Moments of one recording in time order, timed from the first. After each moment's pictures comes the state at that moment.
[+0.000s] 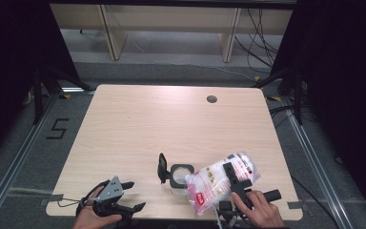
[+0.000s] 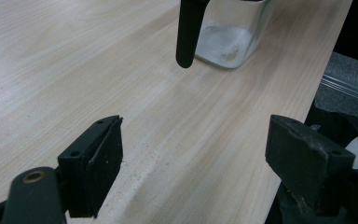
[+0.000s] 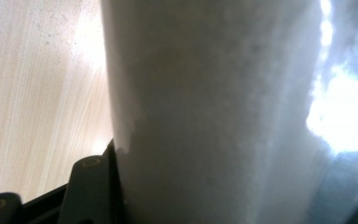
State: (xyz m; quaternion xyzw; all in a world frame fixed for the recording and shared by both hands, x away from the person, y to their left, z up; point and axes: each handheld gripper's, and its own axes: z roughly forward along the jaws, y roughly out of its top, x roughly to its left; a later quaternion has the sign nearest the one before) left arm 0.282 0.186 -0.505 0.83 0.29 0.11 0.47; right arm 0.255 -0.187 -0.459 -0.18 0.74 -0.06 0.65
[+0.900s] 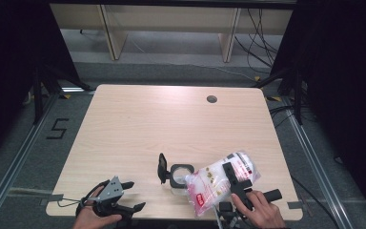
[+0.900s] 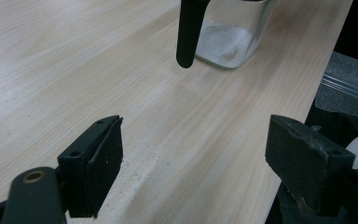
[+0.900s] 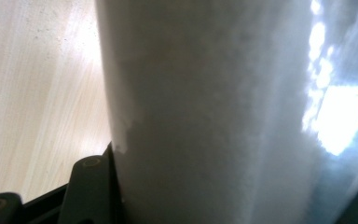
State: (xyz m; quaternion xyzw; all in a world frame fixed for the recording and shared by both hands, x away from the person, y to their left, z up) left arm 0.283 0.186 -0.505 0.83 0.28 0.11 0.47; right arm 0.254 -0.186 -0.454 -0.21 0.71 -0.07 0.67
